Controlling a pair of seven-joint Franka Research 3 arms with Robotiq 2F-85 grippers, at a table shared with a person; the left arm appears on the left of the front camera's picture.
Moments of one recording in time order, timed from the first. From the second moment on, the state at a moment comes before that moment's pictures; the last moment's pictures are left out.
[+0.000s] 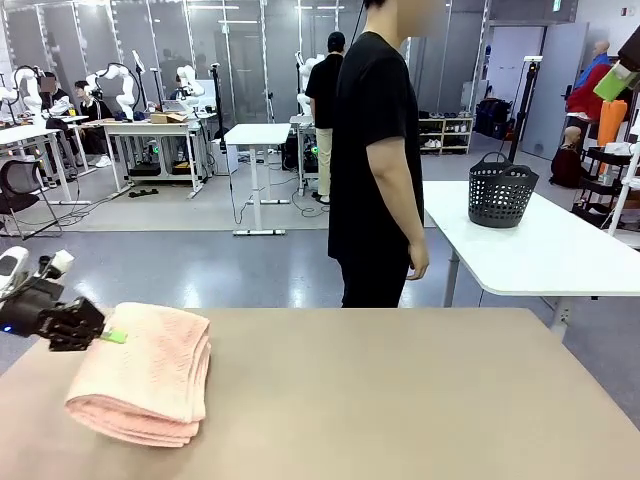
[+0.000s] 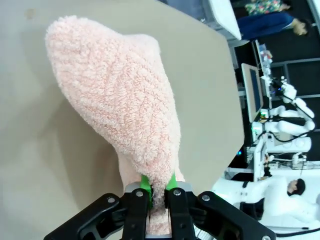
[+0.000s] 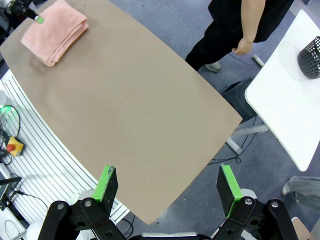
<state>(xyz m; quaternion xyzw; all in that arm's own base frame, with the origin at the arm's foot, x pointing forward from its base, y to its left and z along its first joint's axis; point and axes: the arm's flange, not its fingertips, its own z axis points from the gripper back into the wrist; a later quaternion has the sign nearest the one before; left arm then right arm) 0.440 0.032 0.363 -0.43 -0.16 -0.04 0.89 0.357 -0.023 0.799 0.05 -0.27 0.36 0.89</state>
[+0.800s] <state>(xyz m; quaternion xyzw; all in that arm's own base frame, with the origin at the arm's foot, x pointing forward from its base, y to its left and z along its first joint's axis) 0.459 0.127 0.302 -0.33 -0.15 -0.02 0.93 0.357 -0.022 0.799 0.05 -0.27 0.36 0.89</state>
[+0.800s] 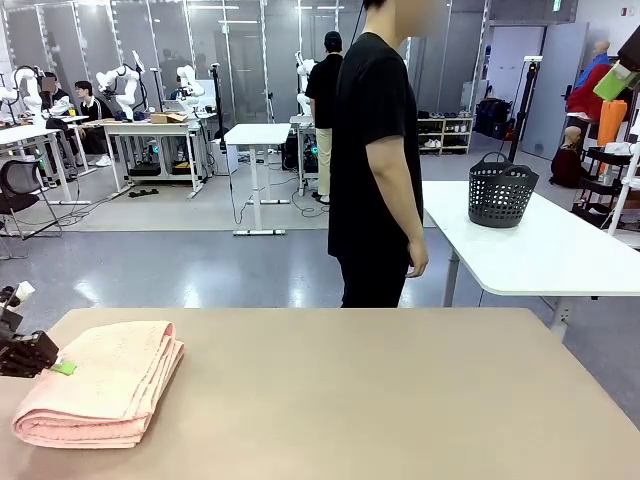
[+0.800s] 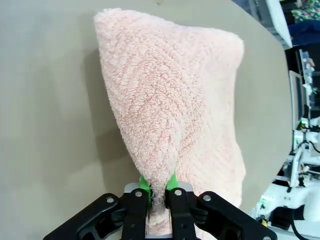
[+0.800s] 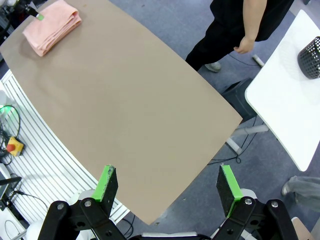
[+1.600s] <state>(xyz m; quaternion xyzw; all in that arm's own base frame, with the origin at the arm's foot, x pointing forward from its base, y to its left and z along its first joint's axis) 0.462 0.133 0.329 -0.25 -0.15 -0.03 0.95 0.357 -0.022 0.799 0.05 -0.27 0.36 0.89</state>
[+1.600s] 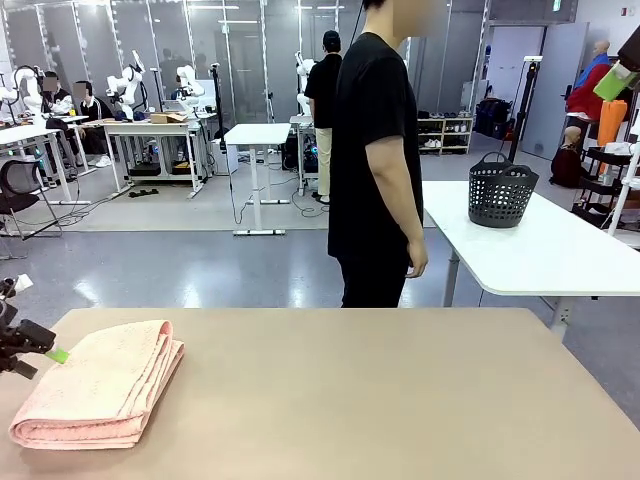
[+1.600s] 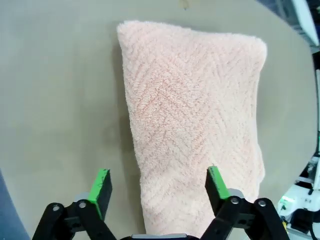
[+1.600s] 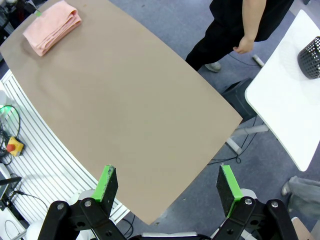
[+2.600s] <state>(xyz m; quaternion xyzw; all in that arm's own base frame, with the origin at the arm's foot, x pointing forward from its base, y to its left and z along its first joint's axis) 0.451 0.128 0.346 -0.25 -0.16 -0.03 0.96 0.357 -0.022 0.799 0.05 -0.27 0.36 0.89</state>
